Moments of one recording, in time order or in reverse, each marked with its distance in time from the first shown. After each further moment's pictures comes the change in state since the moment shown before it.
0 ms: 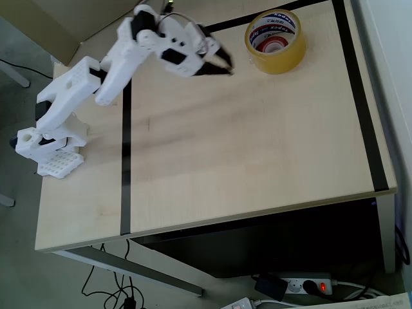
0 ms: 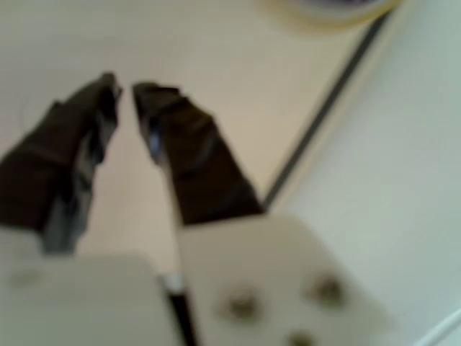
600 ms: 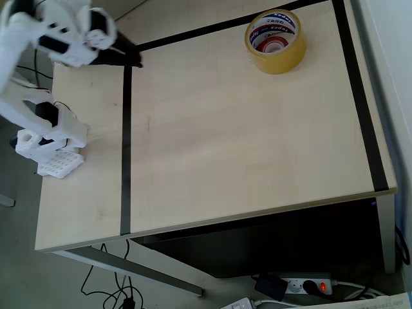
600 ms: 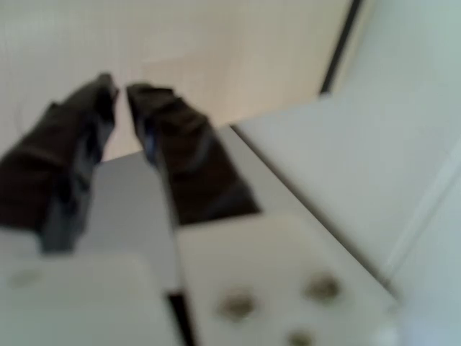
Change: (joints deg) arm 2.2 81.7 85.8 -12.0 13.7
